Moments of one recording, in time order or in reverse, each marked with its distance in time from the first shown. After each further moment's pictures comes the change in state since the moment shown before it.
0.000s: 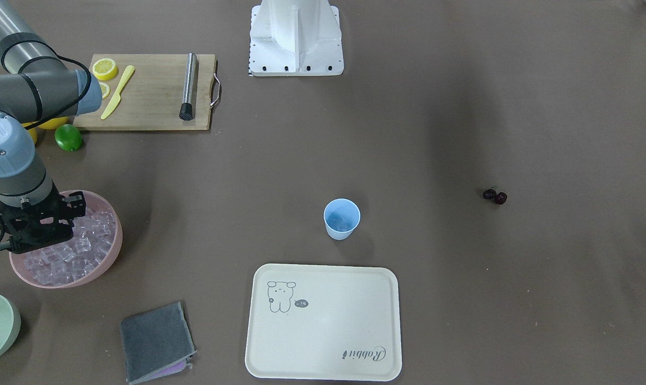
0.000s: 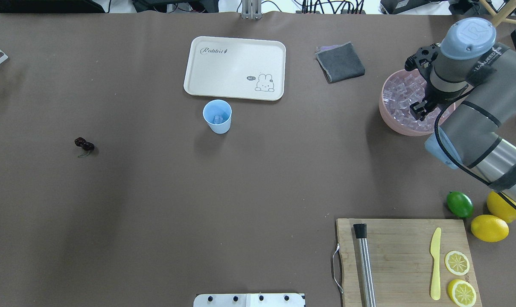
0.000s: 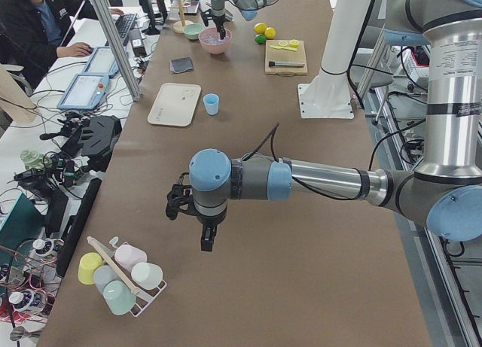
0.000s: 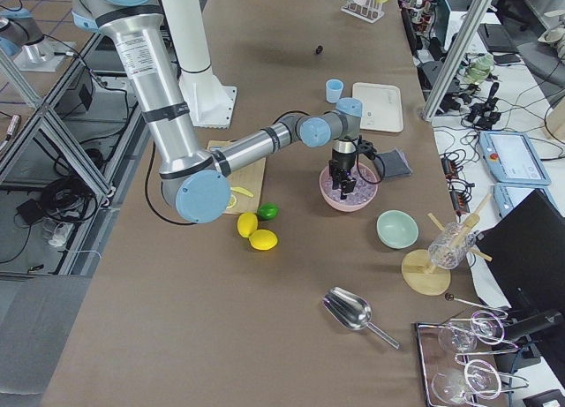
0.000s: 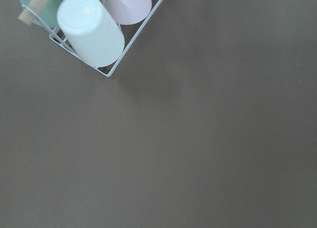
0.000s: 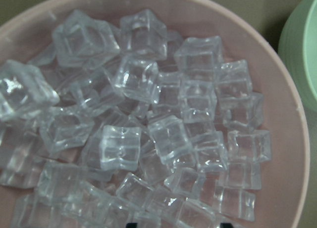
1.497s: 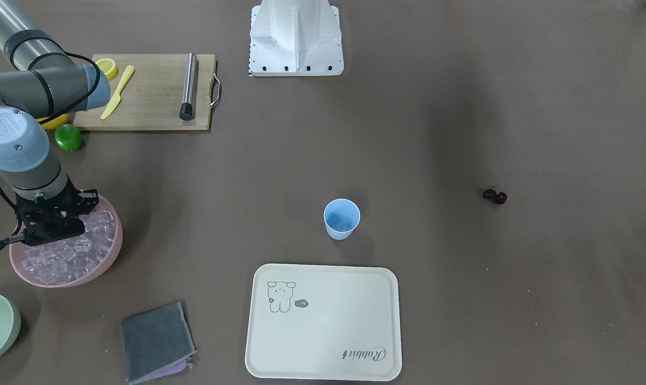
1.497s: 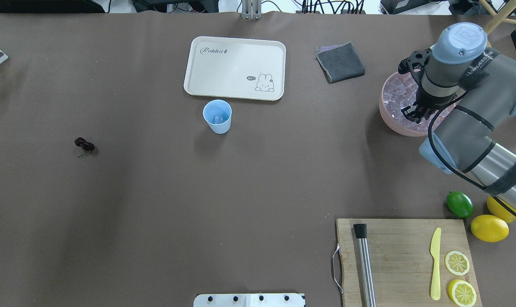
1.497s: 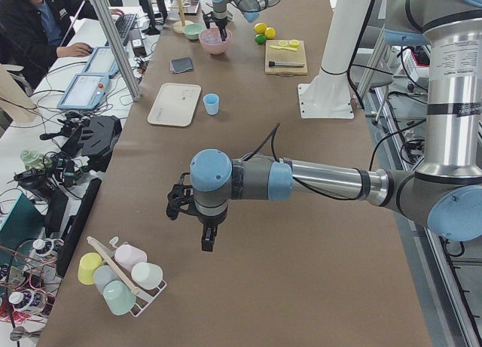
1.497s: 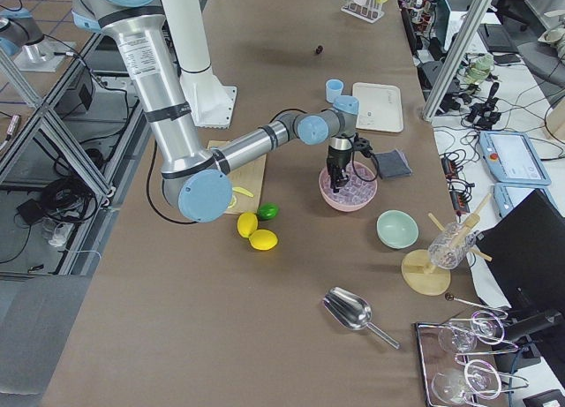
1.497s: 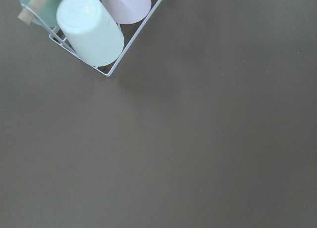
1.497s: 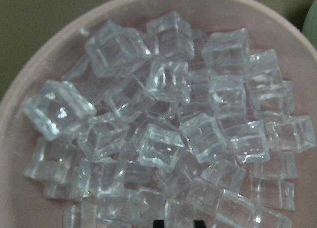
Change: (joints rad) left arm 0.000 0.004 0.000 -0.002 0.000 0.001; right arm -0.021 0.011 0.010 -0.001 0.025 0.084
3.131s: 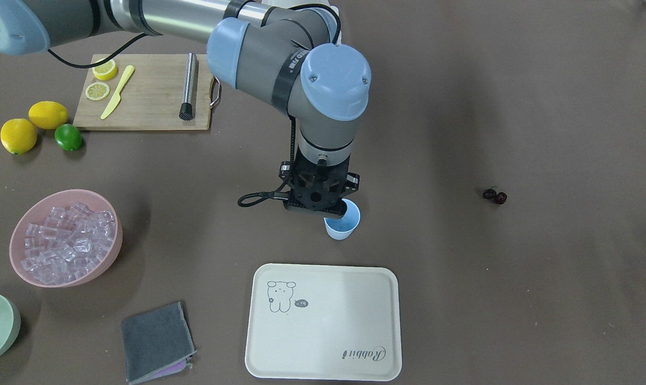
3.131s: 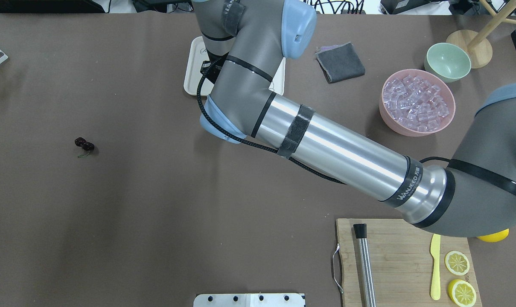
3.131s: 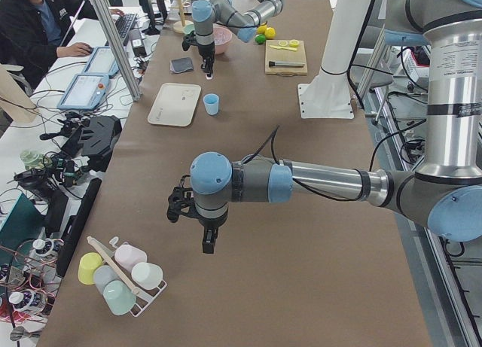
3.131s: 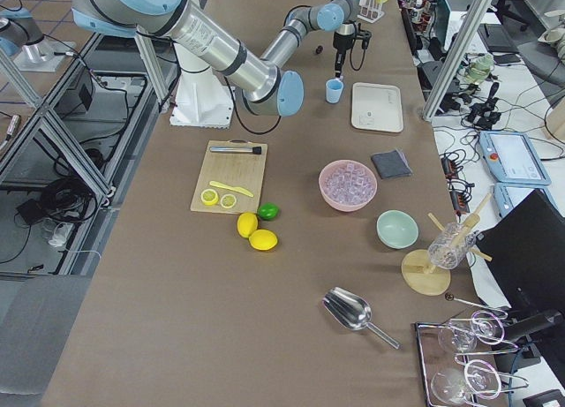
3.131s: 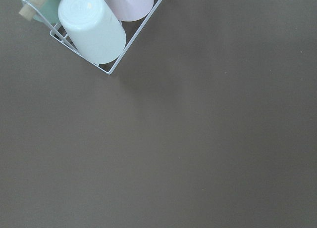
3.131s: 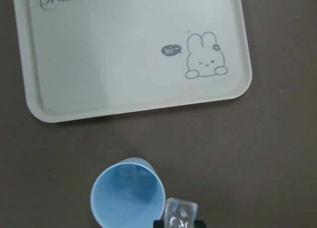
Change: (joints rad) left arm 0.000 0.004 0.009 0.000 0.000 -0.001; right arm -0.250 0.839 -0.461 -0.067 0.021 0.887
